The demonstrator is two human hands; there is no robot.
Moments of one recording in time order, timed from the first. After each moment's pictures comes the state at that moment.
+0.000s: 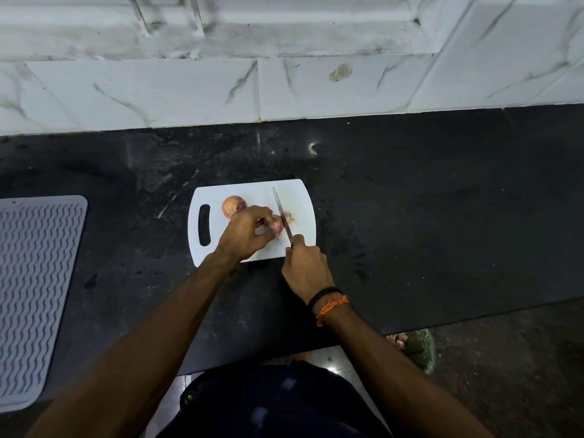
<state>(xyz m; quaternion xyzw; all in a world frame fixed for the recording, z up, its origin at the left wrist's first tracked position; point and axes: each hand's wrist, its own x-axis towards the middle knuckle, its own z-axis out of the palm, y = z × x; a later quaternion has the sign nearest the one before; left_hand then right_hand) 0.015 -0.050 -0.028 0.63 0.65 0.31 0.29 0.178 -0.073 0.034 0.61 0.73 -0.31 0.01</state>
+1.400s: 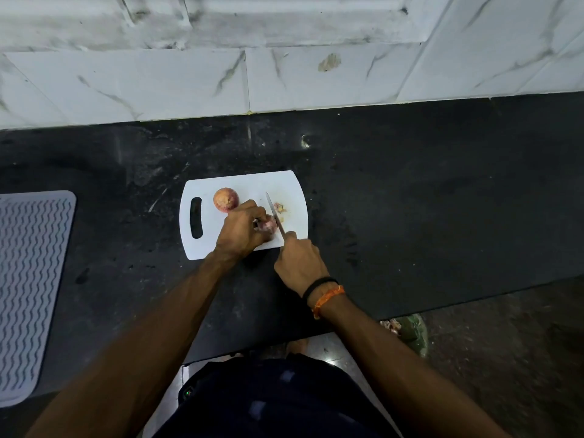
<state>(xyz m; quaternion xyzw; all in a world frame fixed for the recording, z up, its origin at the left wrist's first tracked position) 0.029 -0.059 -0.028 0.63 0.68 0.28 0.26 0.185 -0.082 0.049 0.60 0.73 -0.33 0.04</state>
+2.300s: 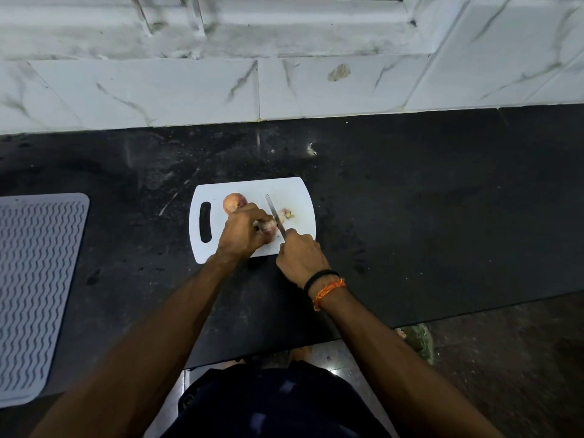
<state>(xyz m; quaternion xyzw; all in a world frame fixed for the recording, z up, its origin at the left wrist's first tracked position) 0.016 -0.062 -0.029 0.59 0.69 0.31 0.26 0.169 -0.067 0.058 0.59 0.74 -0.33 0.05</state>
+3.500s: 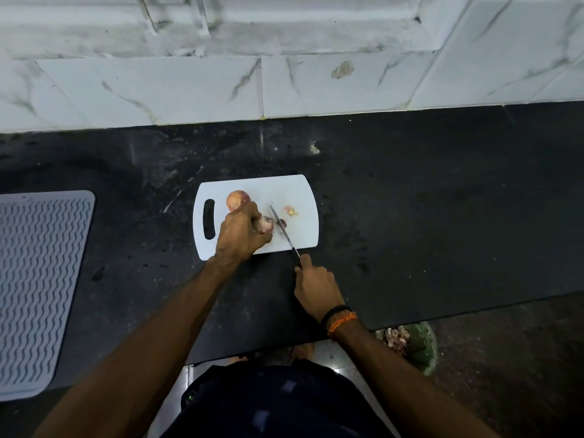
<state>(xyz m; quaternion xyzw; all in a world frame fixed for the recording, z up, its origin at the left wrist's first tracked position) 0.015 -0.072 -0.023 0.53 0.77 0.26 0.24 0.213 -0.106 -0.021 0.57 0.77 -0.28 0.03</state>
